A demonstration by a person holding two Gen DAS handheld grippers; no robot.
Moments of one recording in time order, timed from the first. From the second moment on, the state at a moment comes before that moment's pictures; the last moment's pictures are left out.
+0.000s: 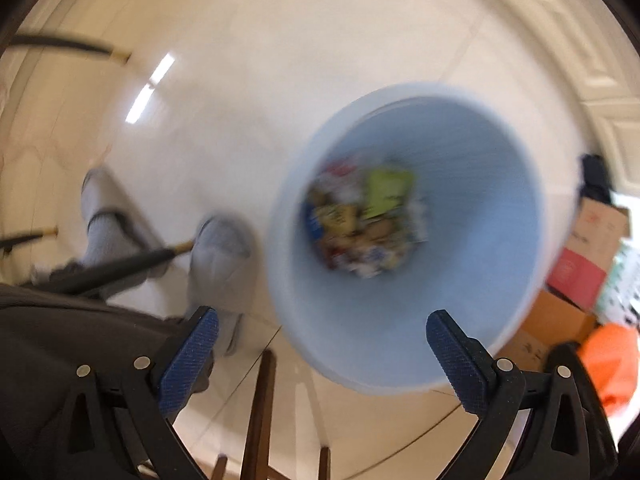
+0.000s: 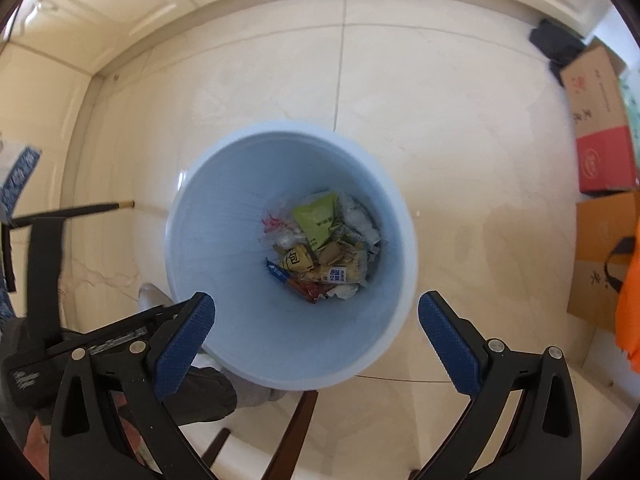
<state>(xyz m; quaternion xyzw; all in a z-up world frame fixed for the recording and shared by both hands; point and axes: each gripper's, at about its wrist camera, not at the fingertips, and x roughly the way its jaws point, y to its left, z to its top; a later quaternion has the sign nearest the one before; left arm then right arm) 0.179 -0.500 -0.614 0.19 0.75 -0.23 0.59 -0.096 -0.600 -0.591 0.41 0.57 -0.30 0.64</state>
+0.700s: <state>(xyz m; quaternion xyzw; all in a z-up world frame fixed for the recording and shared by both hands) 0.086 -0.405 -0.300 0.14 0.44 -0.45 0.76 -0.134 -0.582 -0.329 0.33 0.42 -0.35 0.77</state>
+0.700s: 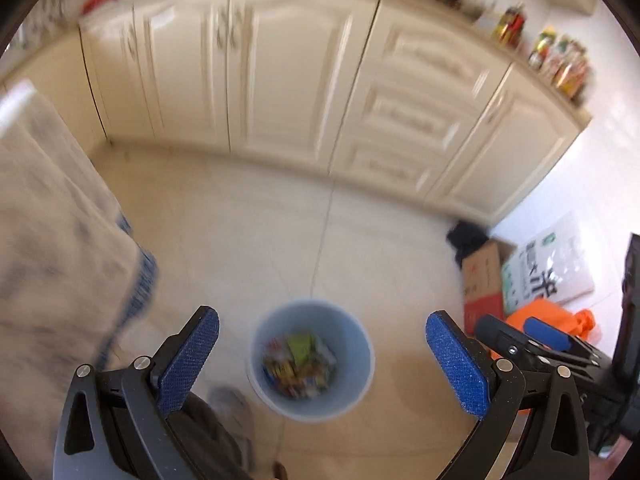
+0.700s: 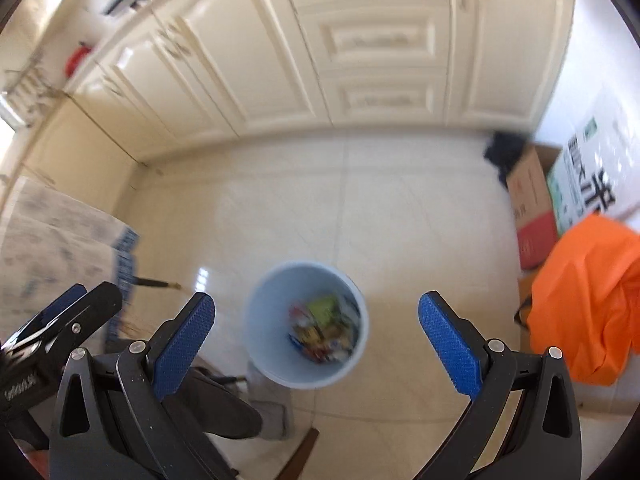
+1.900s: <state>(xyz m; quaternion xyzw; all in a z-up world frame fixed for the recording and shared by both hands) -0.217 0.018 -0.069 0.01 0.15 -0.05 0.99 0.071 -0.205 -0.034 0.02 0.23 -0.04 0.97</state>
